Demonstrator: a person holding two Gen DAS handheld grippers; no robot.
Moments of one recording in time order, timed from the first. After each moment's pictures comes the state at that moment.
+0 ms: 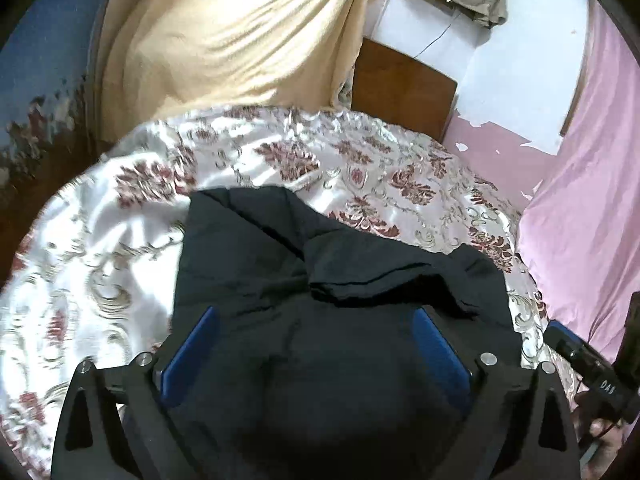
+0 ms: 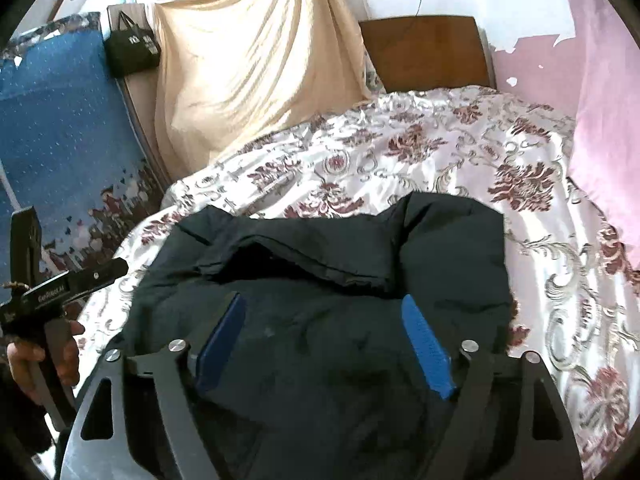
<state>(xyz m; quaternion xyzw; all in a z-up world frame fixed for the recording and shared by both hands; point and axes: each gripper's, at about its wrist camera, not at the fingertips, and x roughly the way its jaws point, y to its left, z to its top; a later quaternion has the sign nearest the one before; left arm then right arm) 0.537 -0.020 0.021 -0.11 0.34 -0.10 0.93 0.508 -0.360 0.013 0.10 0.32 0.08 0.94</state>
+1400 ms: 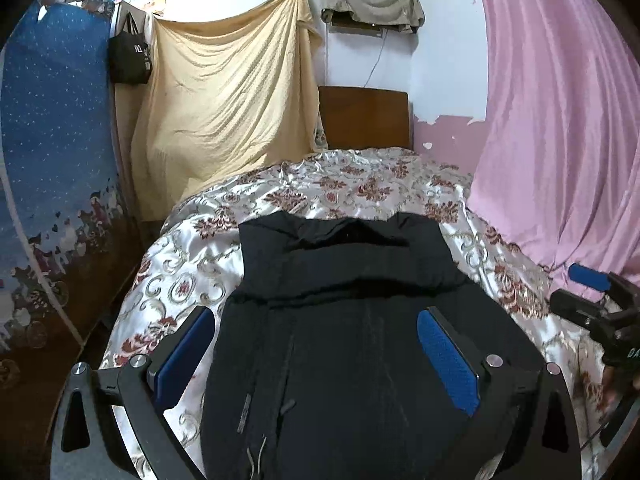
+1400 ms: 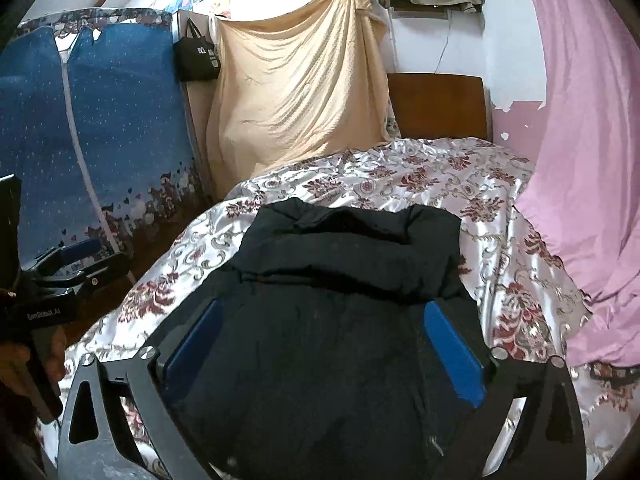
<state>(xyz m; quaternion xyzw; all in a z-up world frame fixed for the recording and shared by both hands) 0.229 -0.024 0.111 0.03 0.26 -0.08 0.96 0.199 -0.313 0.114 0.03 0.26 0.08 0.96</state>
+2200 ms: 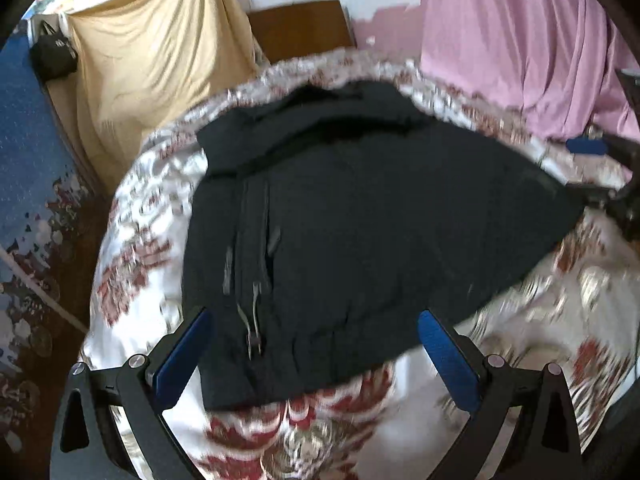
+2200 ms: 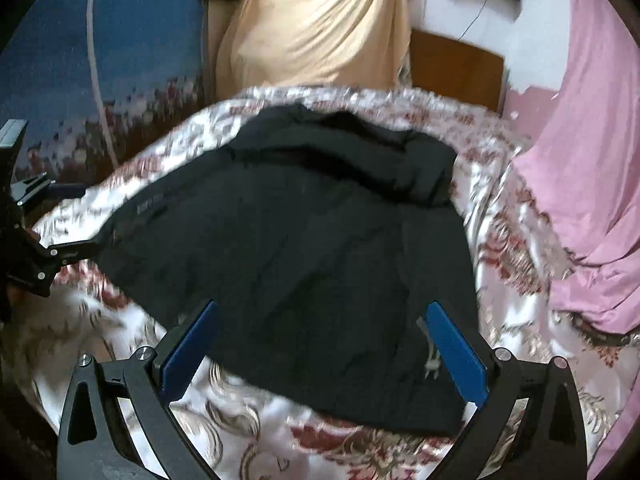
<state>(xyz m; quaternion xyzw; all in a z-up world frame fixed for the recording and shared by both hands) 0.172 -0.009 -0.011 0.16 0.40 -0.15 0.89 0.149 -0.315 0.030 -0.07 0.37 0.08 0.92</state>
